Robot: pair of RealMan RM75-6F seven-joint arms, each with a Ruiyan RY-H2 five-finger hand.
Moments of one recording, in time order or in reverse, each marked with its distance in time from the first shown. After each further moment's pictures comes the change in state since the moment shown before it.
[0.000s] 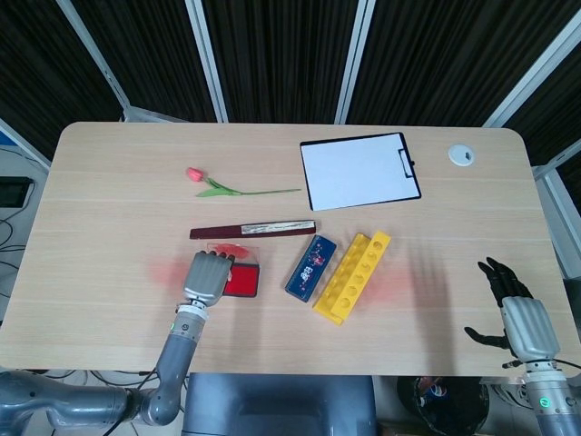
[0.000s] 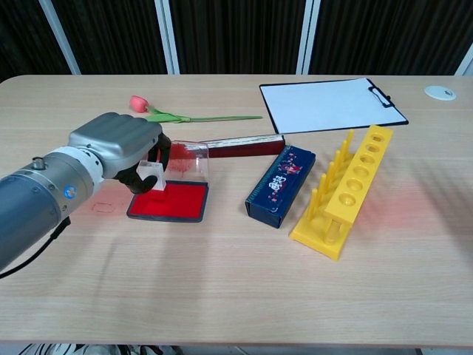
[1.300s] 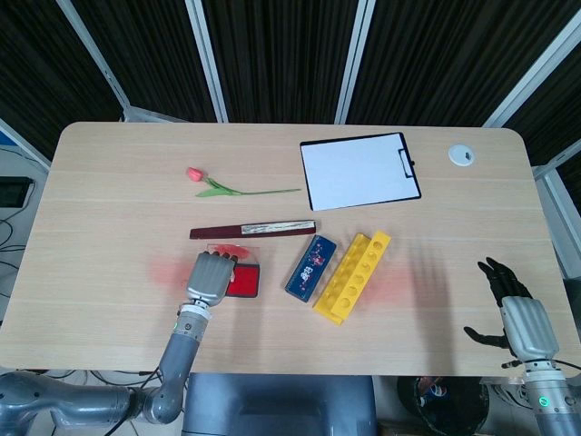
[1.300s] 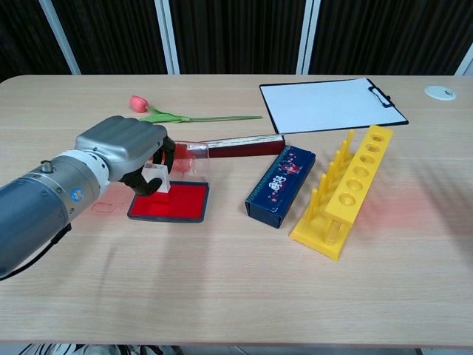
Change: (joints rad) left arm 0.001 -0.016 -0.008 0.026 0.014 -0.023 -0.011; right arm 0.001 -0.001 0.002 -0.004 0.009 -0.006 0.000
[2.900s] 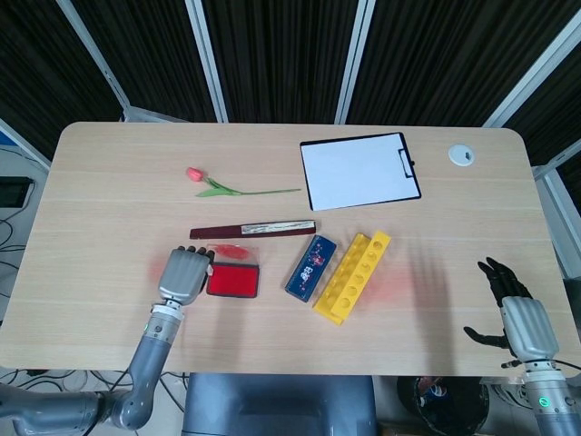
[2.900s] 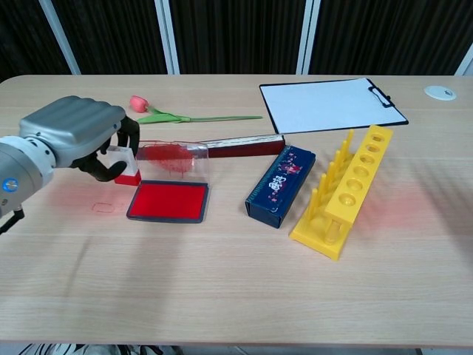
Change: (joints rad) left arm 0.094 0.148 0.067 -0.054 0.156 0.045 -0.121; right arm -0.001 -0.001 0.000 0.000 -0.002 0.002 0.004
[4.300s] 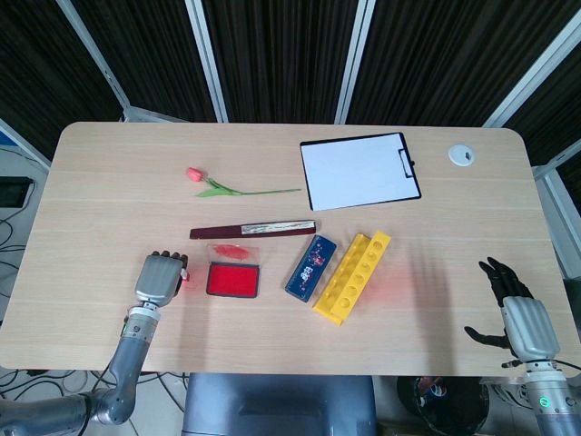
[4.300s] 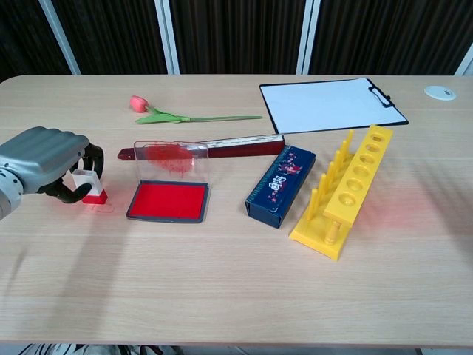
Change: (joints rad) left arm 0.089 -0.036 0.030 0.253 0.064 -0.096 -0.178; right arm -0.002 0.000 0.002 0.000 0.002 0.004 -0.001
